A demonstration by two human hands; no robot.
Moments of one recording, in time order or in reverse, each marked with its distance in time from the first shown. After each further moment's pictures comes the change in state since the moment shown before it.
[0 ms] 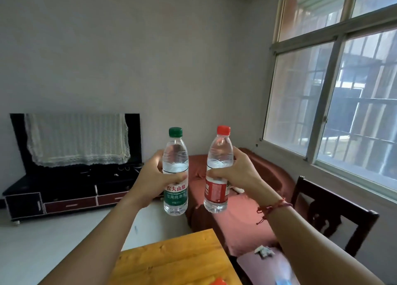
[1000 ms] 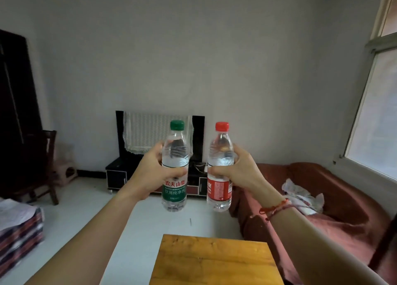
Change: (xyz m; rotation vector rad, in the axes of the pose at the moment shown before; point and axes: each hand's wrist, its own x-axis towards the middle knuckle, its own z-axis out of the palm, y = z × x) left_hand -0.096 0.038 -0.104 0.152 0.343 -0.057; right_hand -0.014 -0.066 0.108 0.152 -0.312 -0.160
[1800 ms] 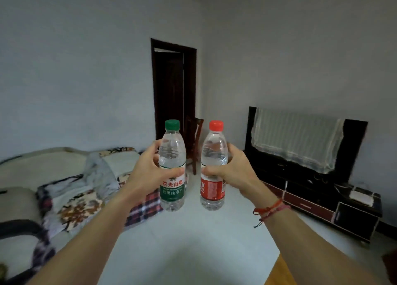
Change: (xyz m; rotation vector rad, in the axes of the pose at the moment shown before) left_hand -0.162 -0.008 -0.245 0.304 0.672 -0.208; right_hand -0.007 -0.119 0.313 0.252 -0.675 -0.234
